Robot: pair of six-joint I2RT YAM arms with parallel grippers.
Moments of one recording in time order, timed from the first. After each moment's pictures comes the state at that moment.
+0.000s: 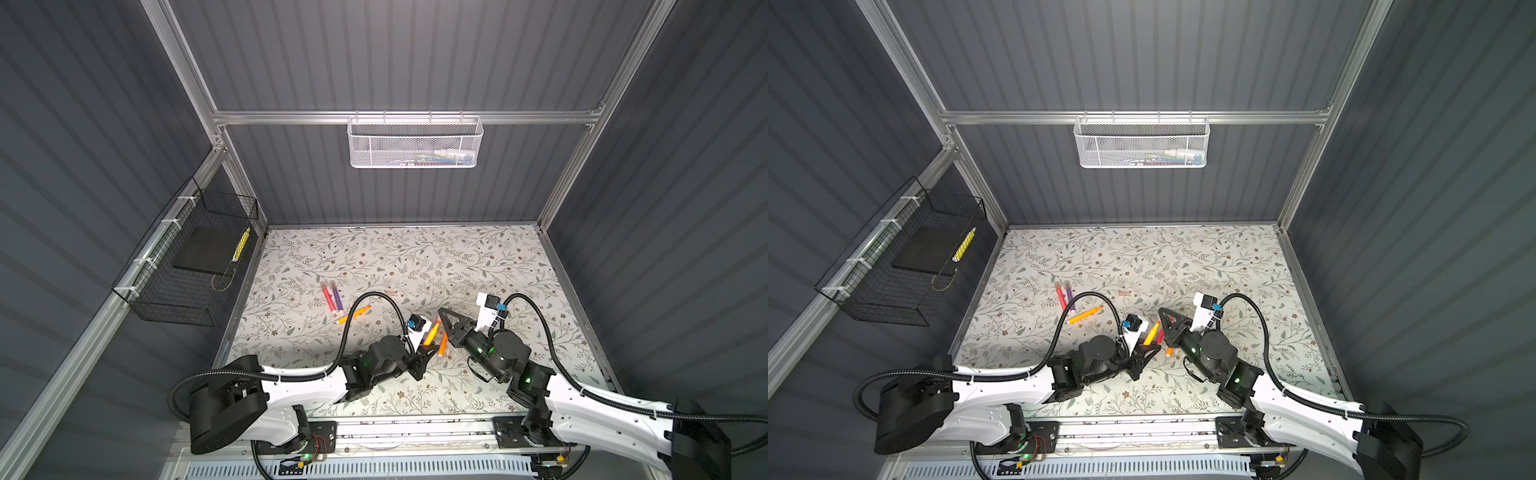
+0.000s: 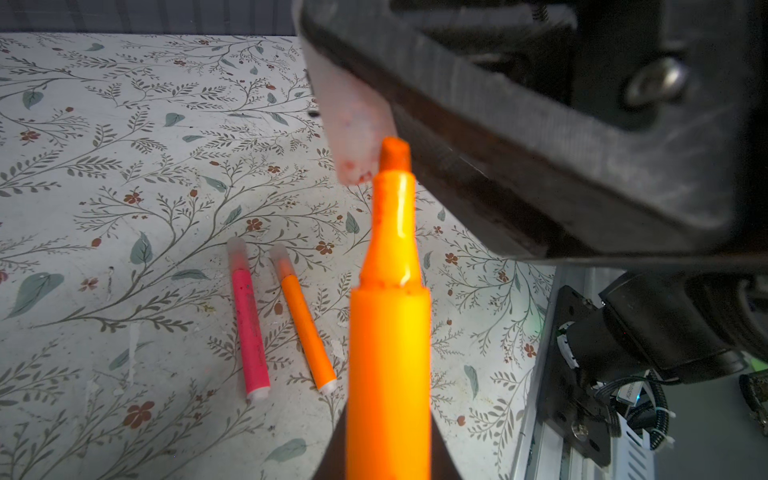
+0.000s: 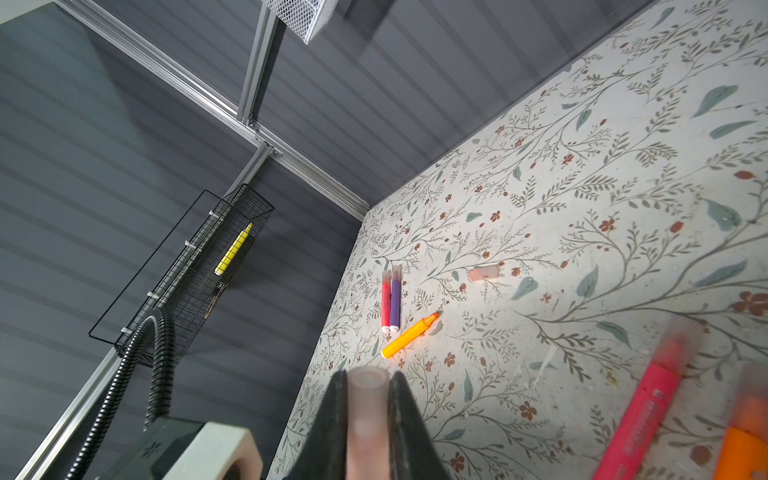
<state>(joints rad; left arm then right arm) -1.18 1.33 0.51 0.48 -0.06 -0.38 0.94 0.86 0.30 0.52 0.30 0.91</state>
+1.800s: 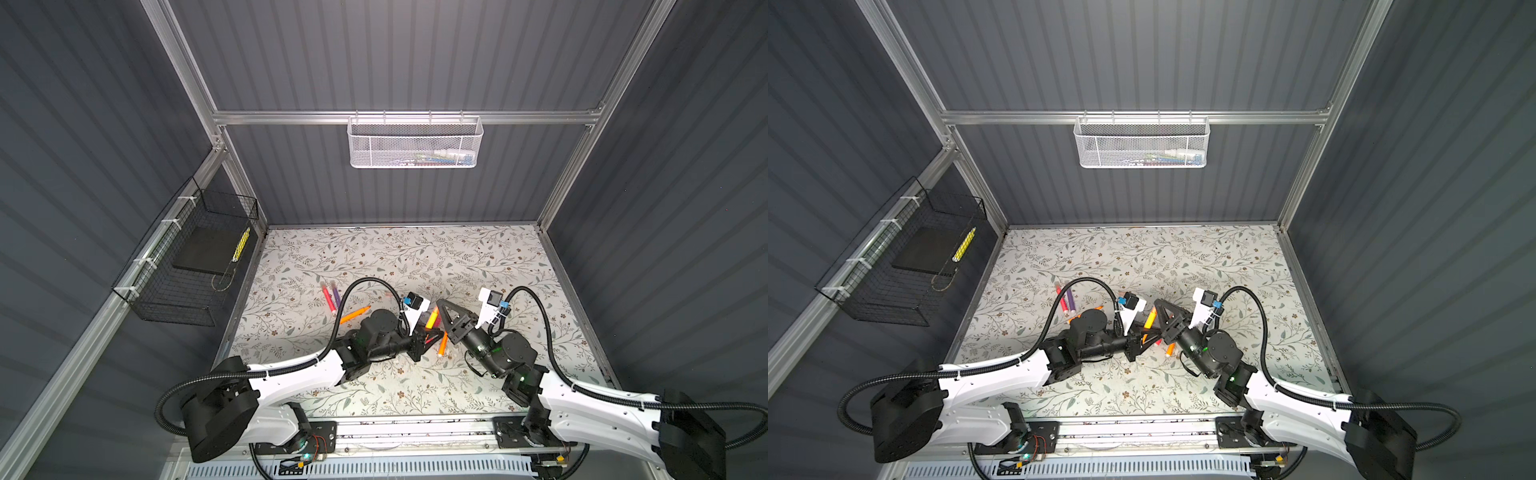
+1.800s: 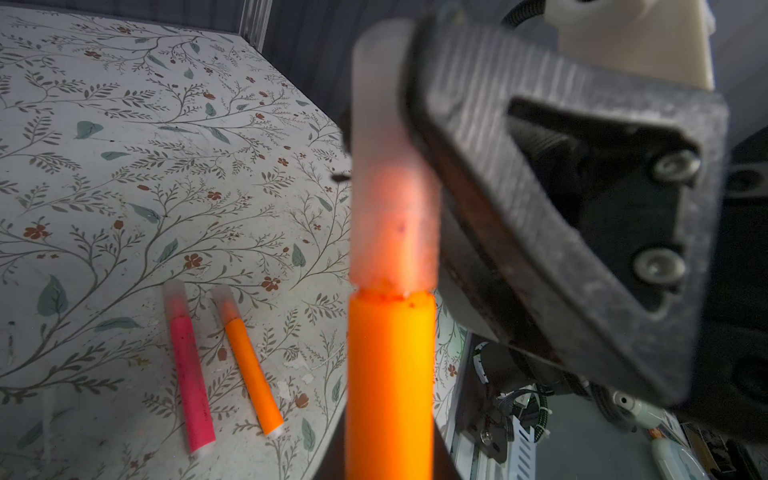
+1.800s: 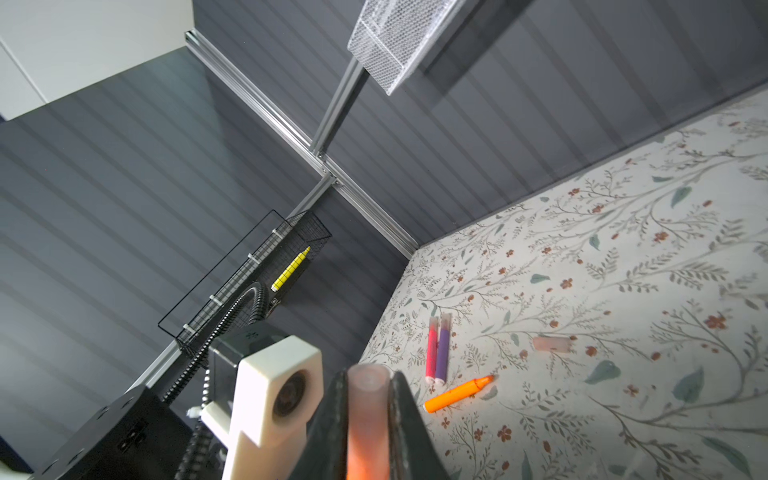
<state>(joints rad) -1.00 1.28 0.65 0.37 0.30 -0.47 0.95 0.93 0.29 0.84 0.23 0.76</state>
